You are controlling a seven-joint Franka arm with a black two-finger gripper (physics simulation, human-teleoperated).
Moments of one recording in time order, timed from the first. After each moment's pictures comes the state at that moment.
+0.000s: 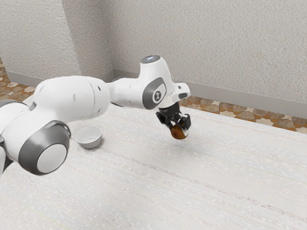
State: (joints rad) arm -0.37 0.76 0.21 -1.31 -0.33 2.23 0.06
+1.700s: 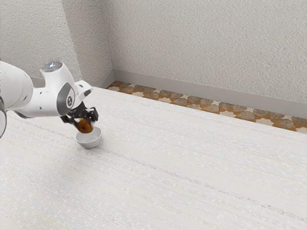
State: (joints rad) arm -0.36 0.33 0.63 -2.06 -0.27 2.59 -0.04
